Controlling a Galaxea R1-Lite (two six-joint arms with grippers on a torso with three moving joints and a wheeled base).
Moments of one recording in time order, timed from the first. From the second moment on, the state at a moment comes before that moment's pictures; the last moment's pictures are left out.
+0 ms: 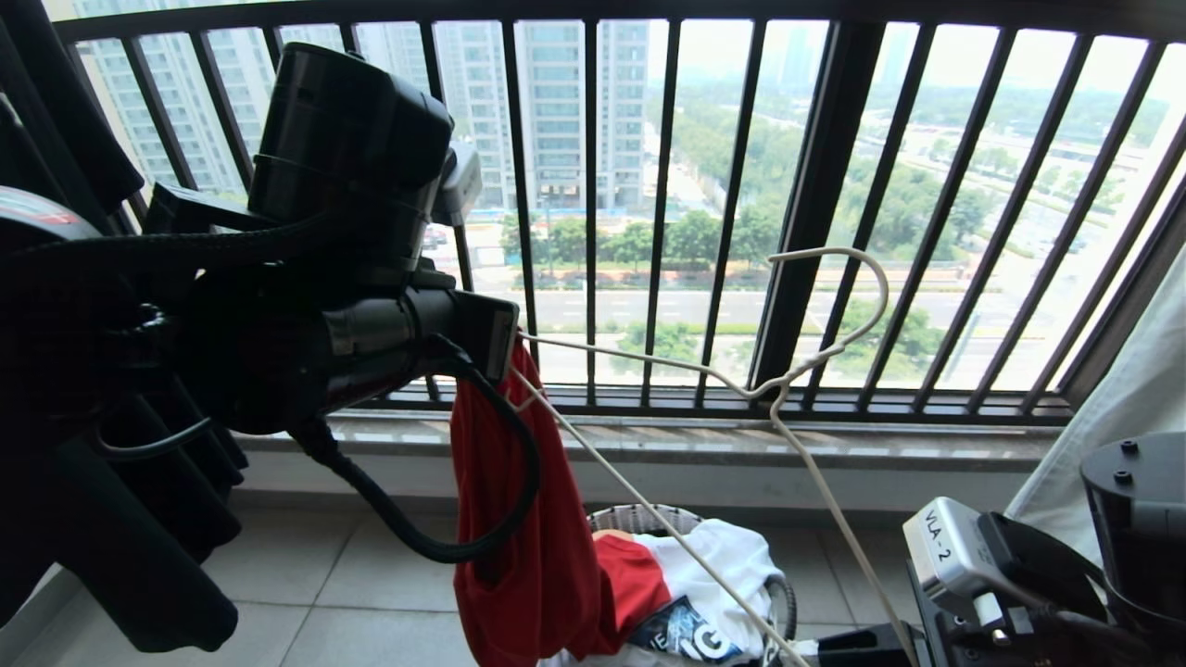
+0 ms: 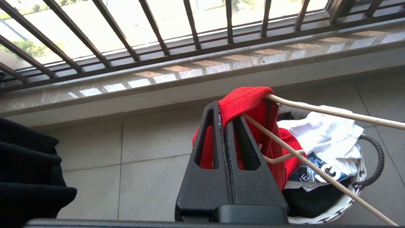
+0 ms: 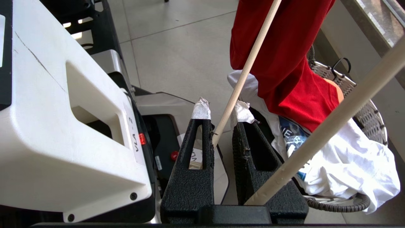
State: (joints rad) left arm -0.77 1.57 -1.35 0.19 0.59 -0.11; right arm 0.63 1.30 -0.50 -0.25 0.51 -0.28
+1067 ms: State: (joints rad) left arm -0.80 1.60 -1.41 0.18 0.50 -0.07; right arm 0.63 1.31 -0.43 -0.24 0.51 -0.44
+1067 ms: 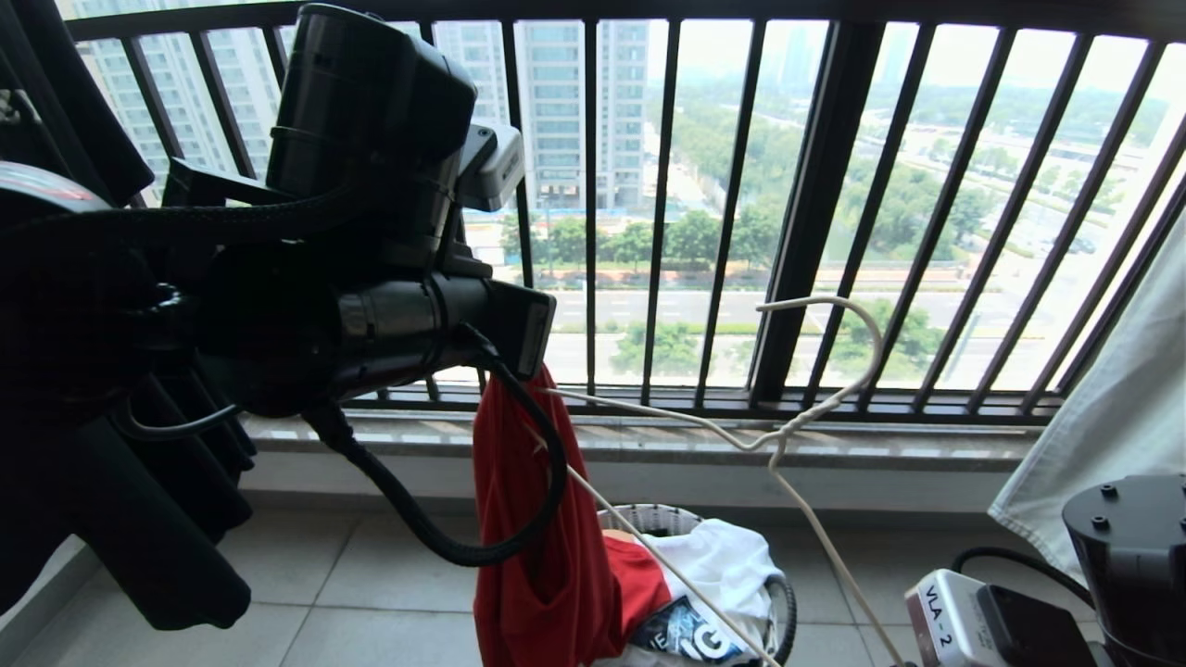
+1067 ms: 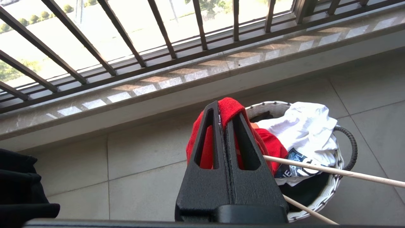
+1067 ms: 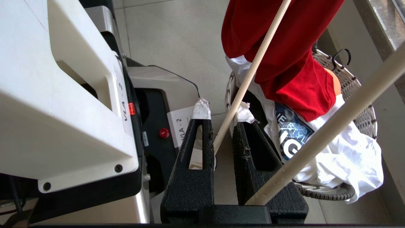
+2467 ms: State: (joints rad) left arm -0.97 1.65 -1.41 0.18 0.42 -0.10; right arm 0.62 1.32 -0.44 -0.25 0.51 -0.39
